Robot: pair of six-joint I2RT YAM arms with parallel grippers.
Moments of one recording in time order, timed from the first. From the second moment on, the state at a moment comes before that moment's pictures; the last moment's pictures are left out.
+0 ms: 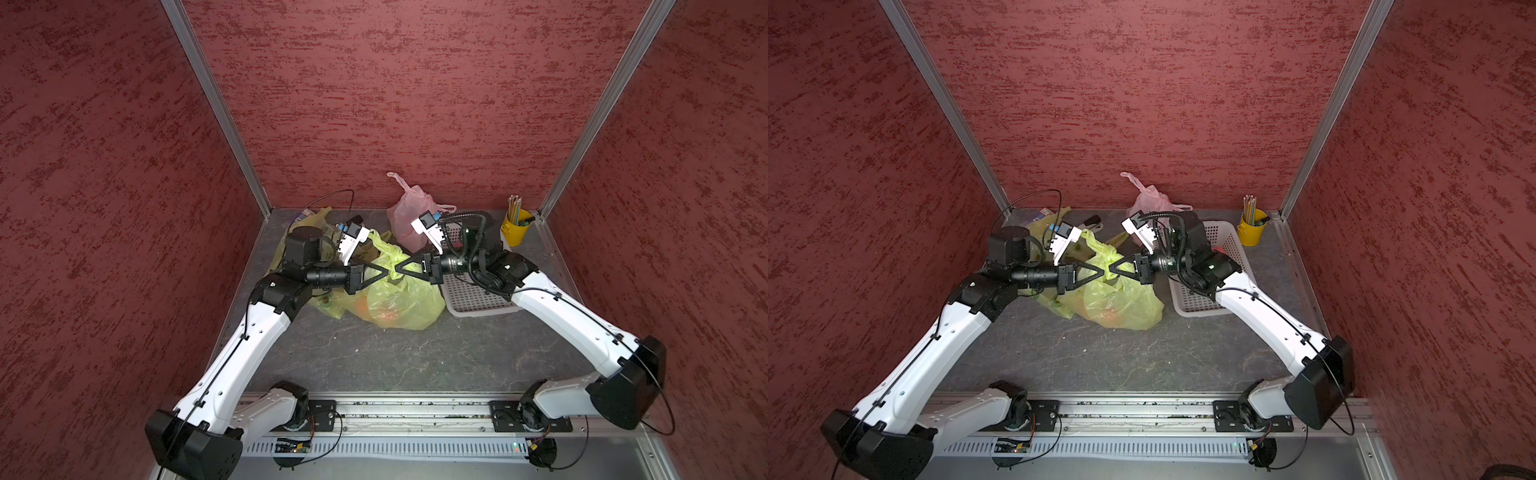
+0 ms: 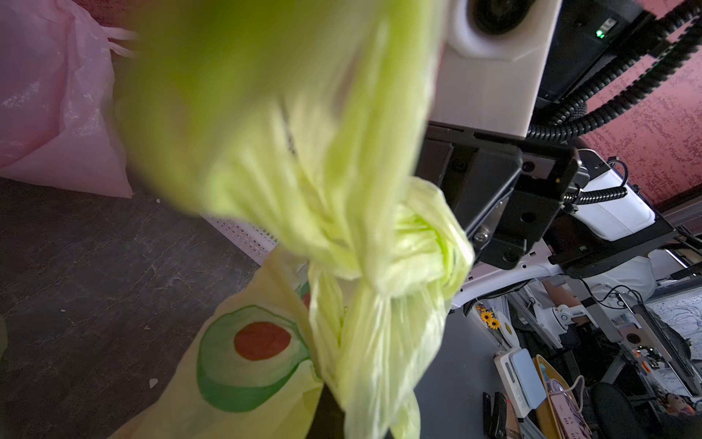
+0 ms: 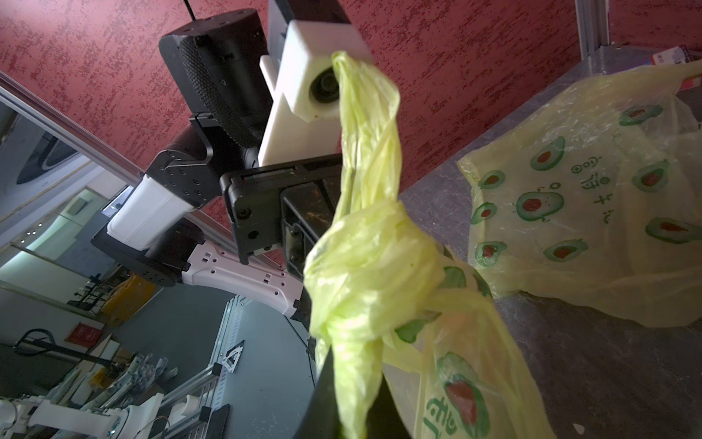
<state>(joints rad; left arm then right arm) -0.33 1.08 1.11 -0.51 0.91 -0.30 0.62 1.40 1.31 -0.23 -0.92 0.39</state>
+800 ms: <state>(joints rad) -0.32 1.08 1.13 -0.51 0.94 -0.32 0.62 1.40 1.33 -0.28 -0.89 0.35</state>
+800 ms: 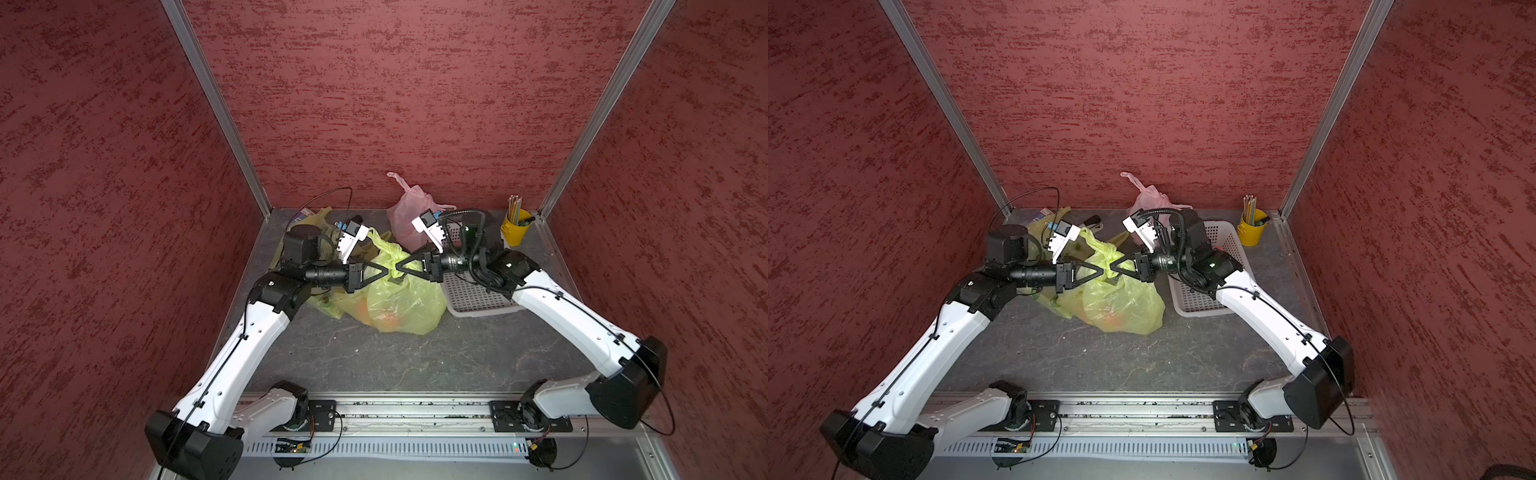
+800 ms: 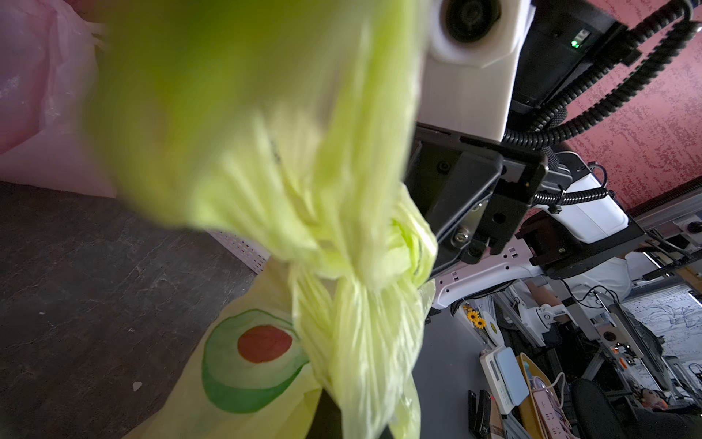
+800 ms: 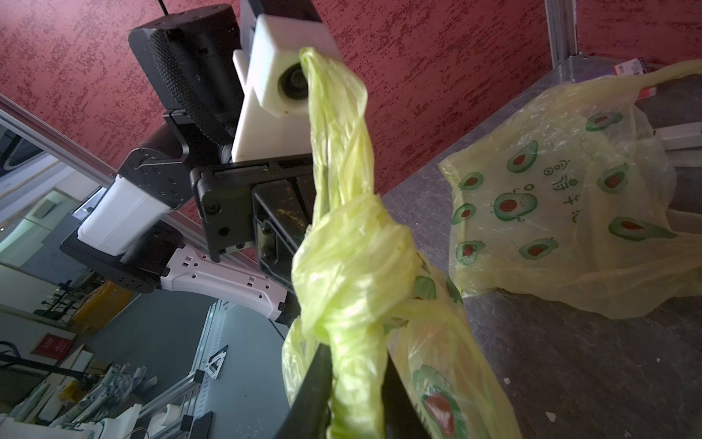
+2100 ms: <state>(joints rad) -0.41 1.09 1.14 -0.37 0.96 -0.46 0.61 1.41 1.34 -0.17 -0.67 0.43</state>
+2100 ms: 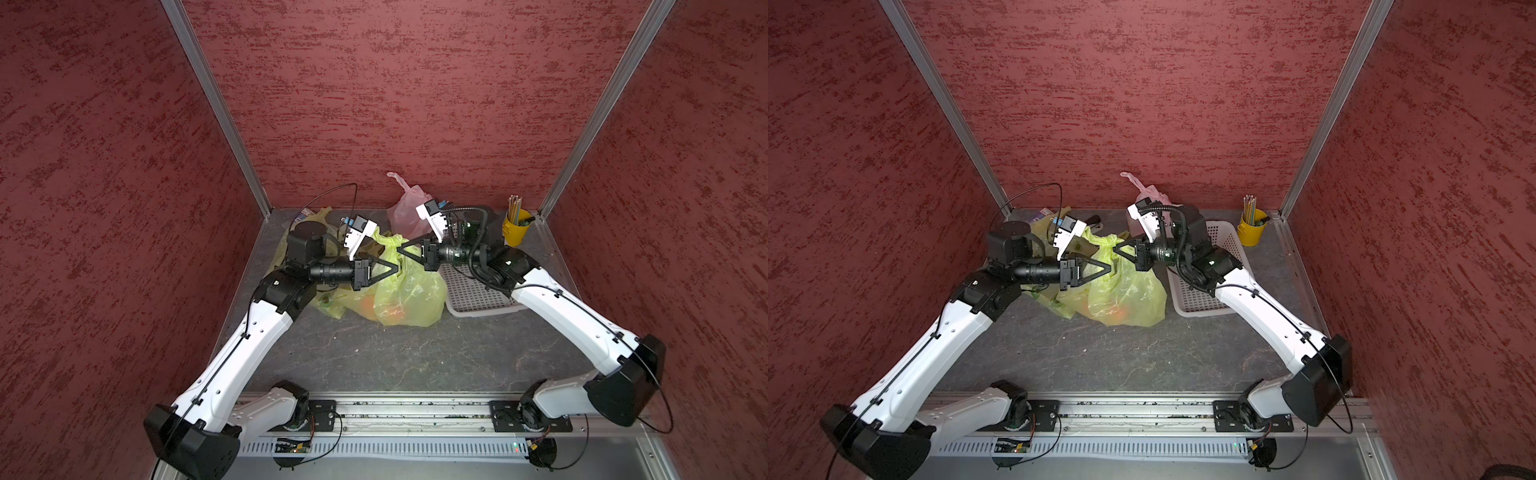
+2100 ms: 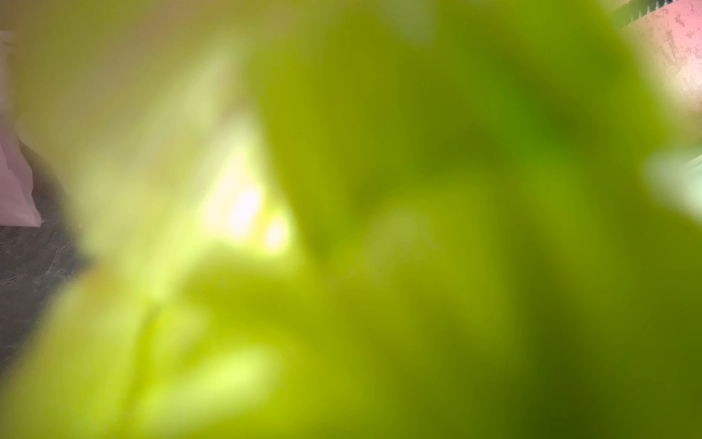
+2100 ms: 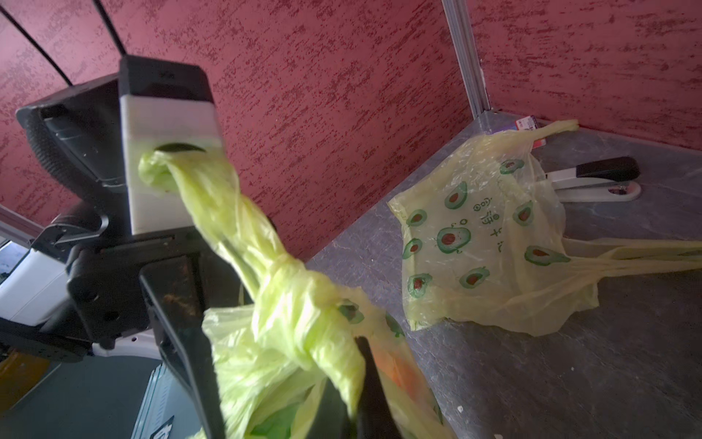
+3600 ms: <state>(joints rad) -0.60 1.01 0.79 0.22 0.71 -0.65 0.61 1.61 1.09 1.17 -0.83 1.35</state>
